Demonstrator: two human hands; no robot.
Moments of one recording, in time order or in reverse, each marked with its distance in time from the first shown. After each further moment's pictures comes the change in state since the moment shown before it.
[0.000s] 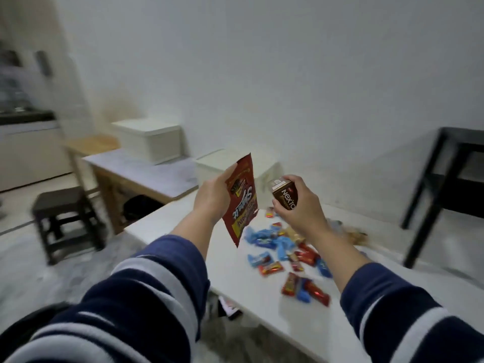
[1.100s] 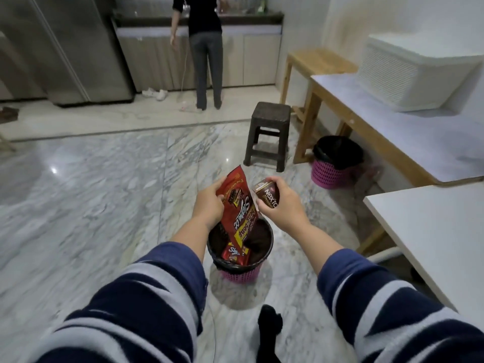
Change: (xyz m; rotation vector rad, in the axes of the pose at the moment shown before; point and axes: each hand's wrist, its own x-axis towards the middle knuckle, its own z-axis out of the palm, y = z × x) left_hand -0.121 -0.561 -0.301 -0.068 0.408 -0.843; right_hand -0.034 -0.297 0.623 0.282 -0.837 -0.212
